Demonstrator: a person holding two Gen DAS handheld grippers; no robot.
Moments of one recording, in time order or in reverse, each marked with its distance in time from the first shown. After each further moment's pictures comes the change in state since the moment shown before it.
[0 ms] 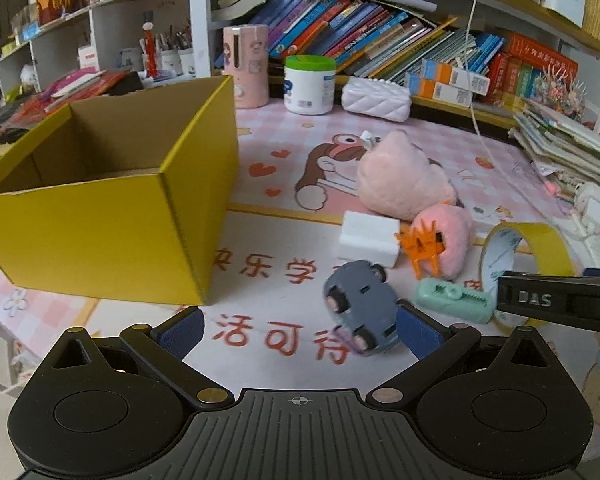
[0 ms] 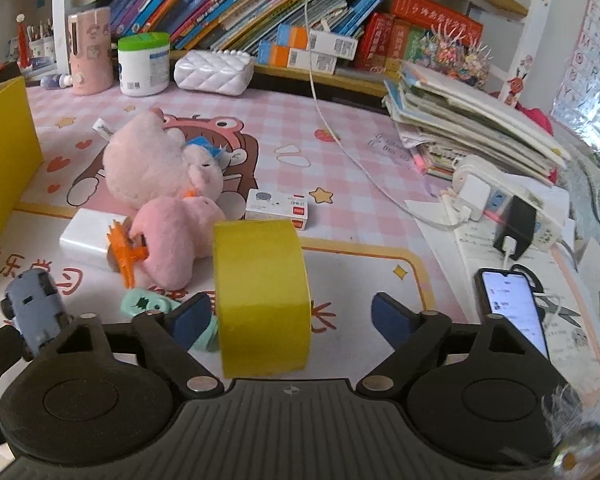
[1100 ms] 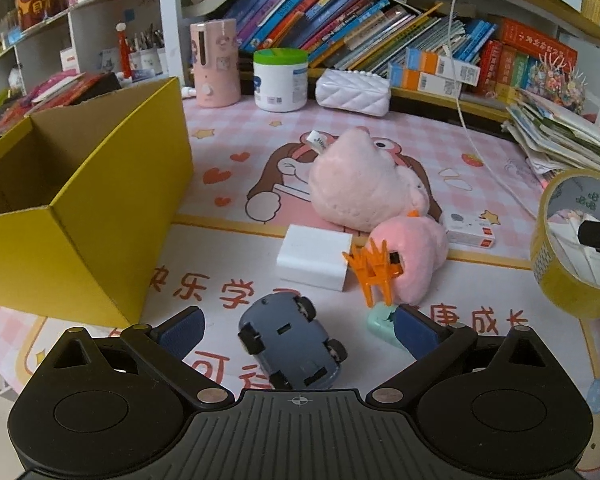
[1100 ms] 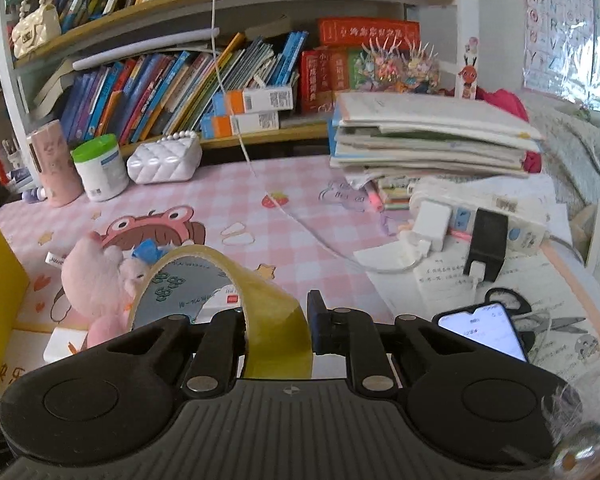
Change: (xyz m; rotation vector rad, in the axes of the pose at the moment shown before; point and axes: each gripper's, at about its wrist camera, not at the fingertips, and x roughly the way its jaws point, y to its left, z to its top) left arm 0.030 -0.048 0.017 0.013 0.023 0.018; right arm -0.002 -0.090 0.024 0.239 -0.134 0.082
